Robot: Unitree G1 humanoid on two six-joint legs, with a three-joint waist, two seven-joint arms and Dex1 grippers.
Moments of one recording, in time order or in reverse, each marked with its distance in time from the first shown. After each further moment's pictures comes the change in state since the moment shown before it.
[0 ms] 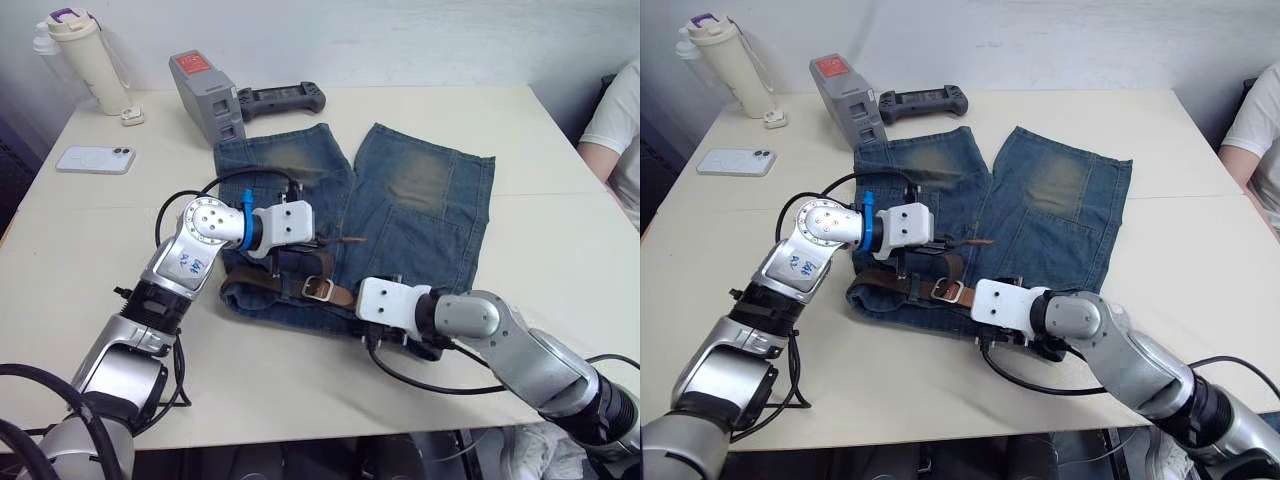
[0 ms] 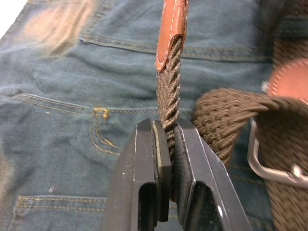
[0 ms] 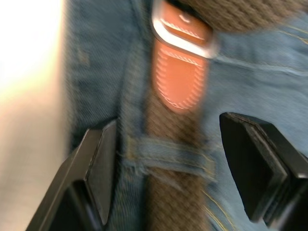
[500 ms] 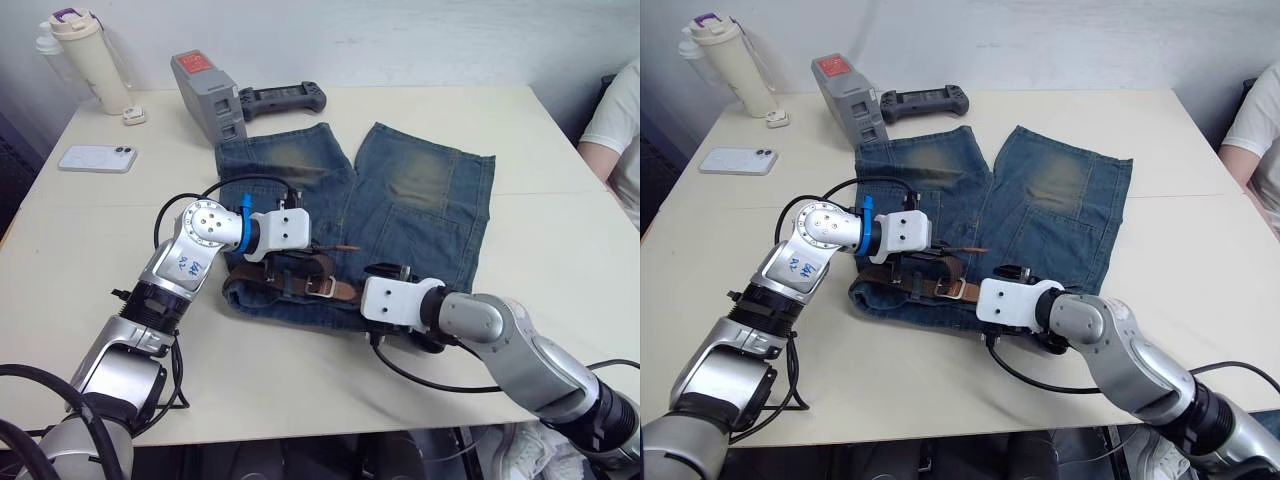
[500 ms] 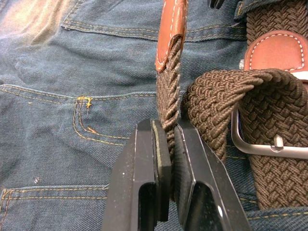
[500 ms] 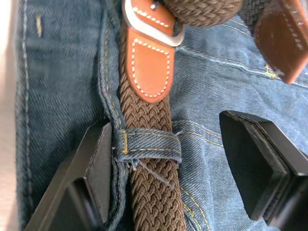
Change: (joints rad) left arm 0.005 -0.004 0.000 0.034 0.031 -0.031 -0.024; right arm 0.058 0.016 0.005 0.026 -0.212 -0.125 -0.023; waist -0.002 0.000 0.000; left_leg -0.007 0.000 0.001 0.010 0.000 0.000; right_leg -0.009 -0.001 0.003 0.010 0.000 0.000
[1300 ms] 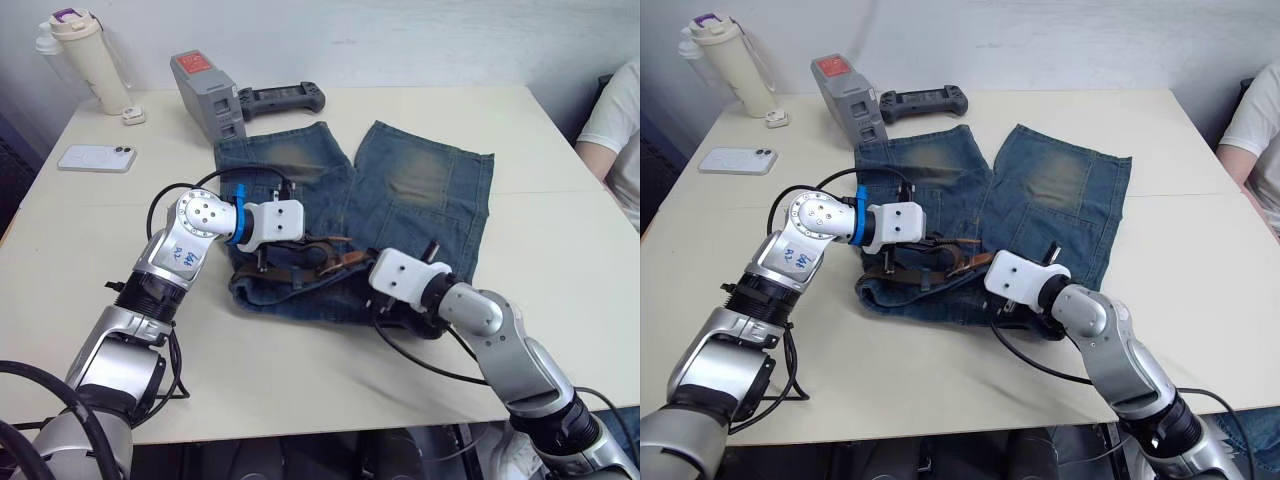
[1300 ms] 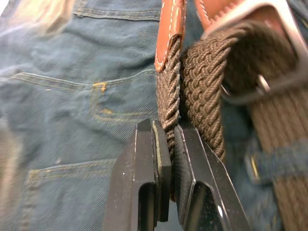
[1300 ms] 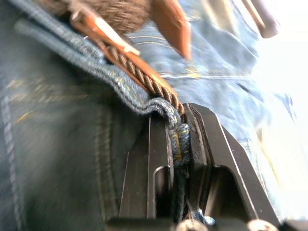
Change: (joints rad) left arm -0.073 0.010 0.018 0.121 0.044 -0.085 -0.002; right arm 0.081 0.256 -0.257 0.116 -0.052 -0.121 -0.099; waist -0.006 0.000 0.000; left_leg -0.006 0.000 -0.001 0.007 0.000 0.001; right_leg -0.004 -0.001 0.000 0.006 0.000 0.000
